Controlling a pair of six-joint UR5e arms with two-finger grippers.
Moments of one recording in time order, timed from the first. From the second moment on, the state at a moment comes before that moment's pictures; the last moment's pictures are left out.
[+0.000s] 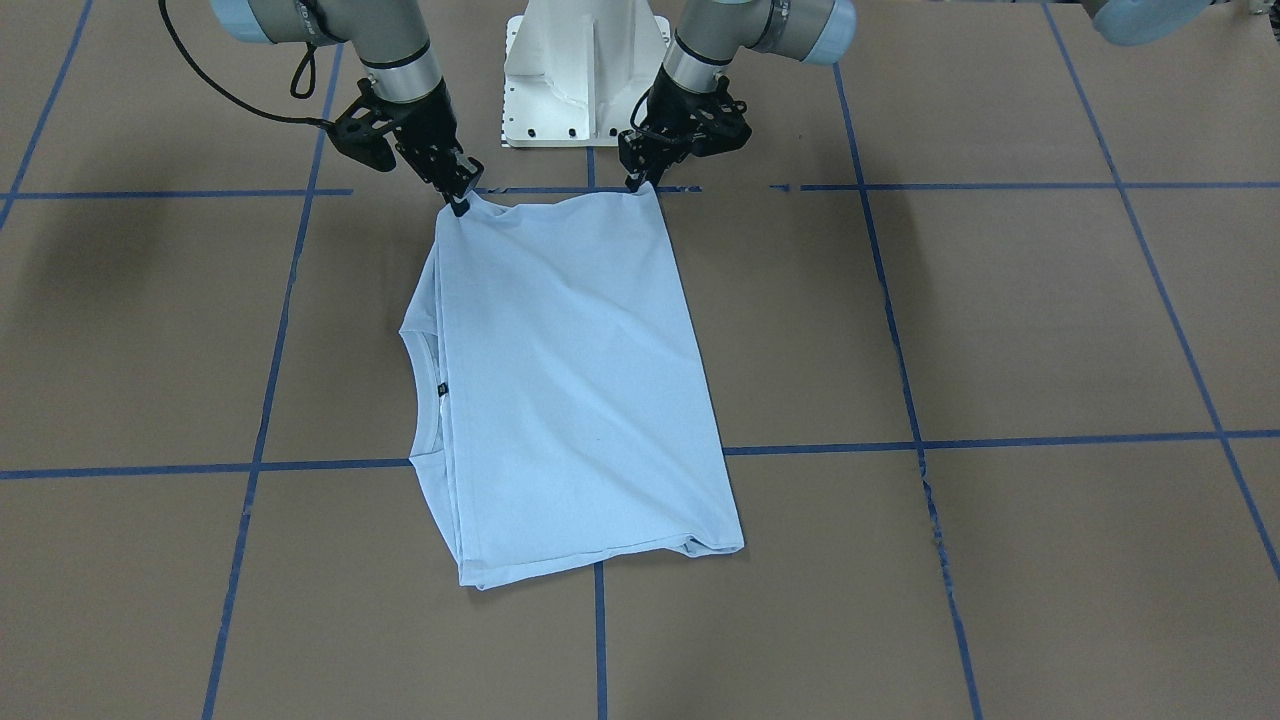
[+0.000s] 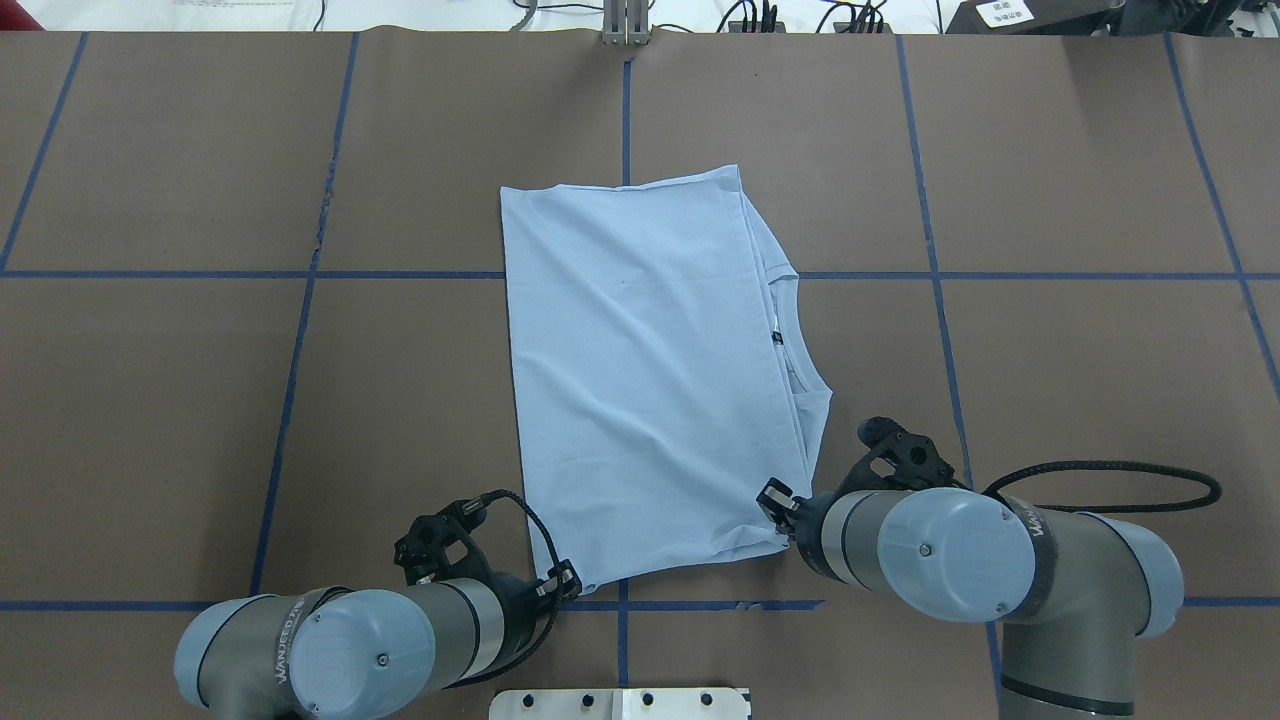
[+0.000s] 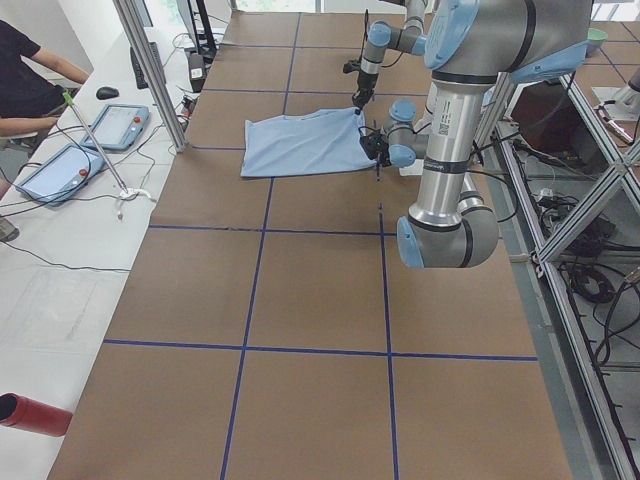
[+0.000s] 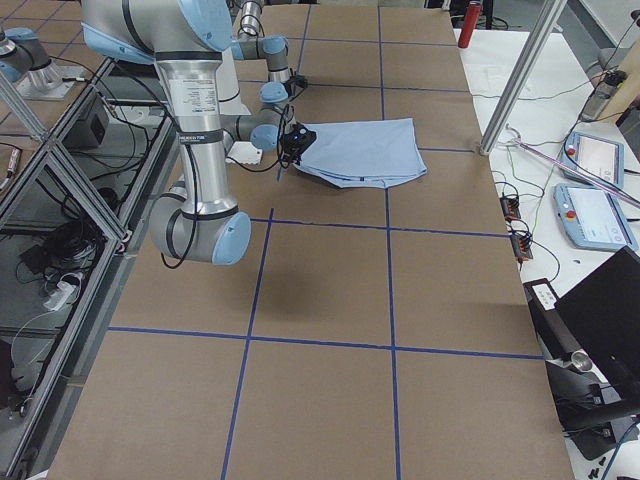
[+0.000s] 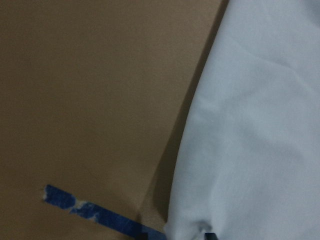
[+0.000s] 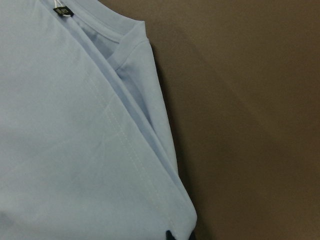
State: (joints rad) left arm -0.10 -1.94 -1.88 -2.01 -1.50 -2.03; right arm 0.24 -1.35 2.06 -1.38 1.57 2.07
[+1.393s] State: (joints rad) left arm -0.06 -1.83 -2.18 -1.85 -1.46 -2.06; right arm 0.15 -1.45 2.27 -1.38 1.63 2.14
